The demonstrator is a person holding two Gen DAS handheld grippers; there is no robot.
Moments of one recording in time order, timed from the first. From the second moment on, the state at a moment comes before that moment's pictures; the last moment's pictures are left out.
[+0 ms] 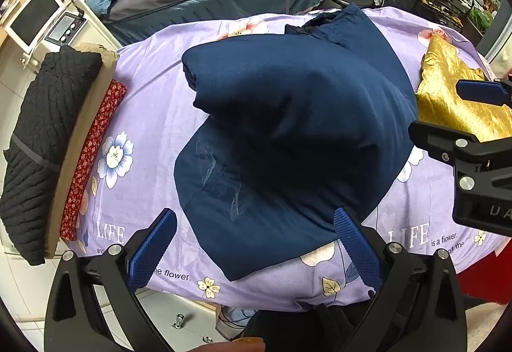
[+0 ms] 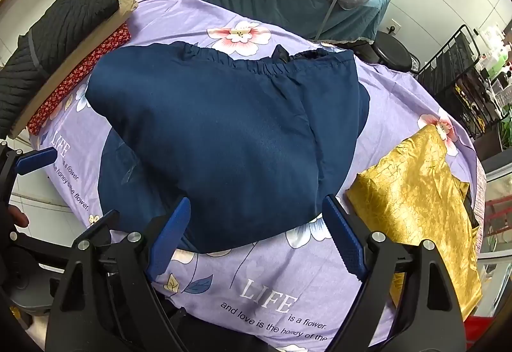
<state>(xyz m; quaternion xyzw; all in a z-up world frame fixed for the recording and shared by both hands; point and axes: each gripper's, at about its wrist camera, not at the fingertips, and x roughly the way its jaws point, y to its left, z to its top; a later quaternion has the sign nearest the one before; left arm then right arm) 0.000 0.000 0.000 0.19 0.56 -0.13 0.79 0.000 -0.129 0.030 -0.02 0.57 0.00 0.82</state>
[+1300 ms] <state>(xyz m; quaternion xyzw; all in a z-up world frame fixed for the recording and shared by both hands) -0.002 0.000 0.003 0.19 0.56 -0.13 0.80 -0.001 -0.129 0.031 -0.01 0.57 0.00 0.82</state>
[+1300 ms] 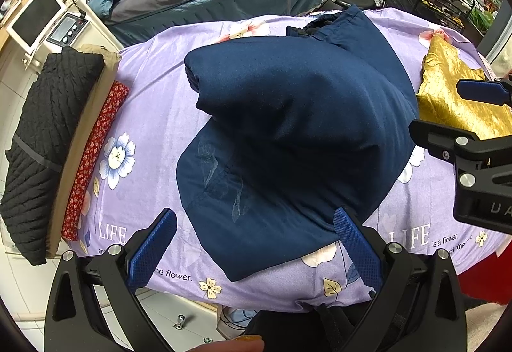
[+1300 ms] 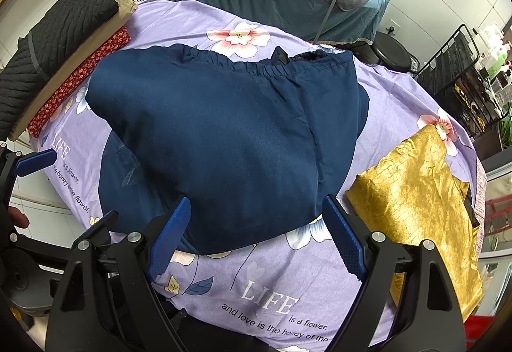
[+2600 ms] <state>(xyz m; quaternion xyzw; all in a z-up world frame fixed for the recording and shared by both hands) -0.003 0.004 0.001 0.19 0.56 -0.13 0.80 -0.003 -0.126 0.032 -0.01 0.57 0.01 0.82</state>
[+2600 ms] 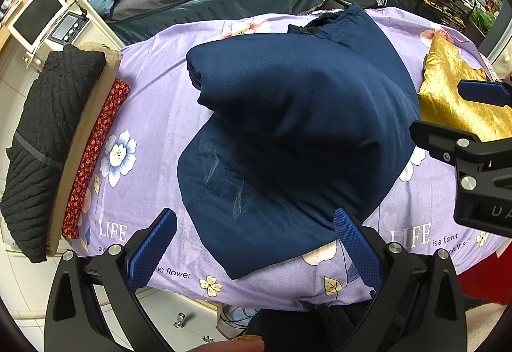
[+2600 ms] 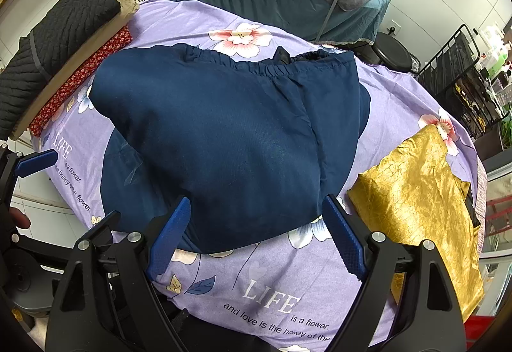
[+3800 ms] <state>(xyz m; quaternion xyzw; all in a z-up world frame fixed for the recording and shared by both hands) 0.021 0.036 -0.021 0.11 0.61 -0.10 0.78 0.029 -0.136 0.020 0.02 0.57 0.04 0.82</state>
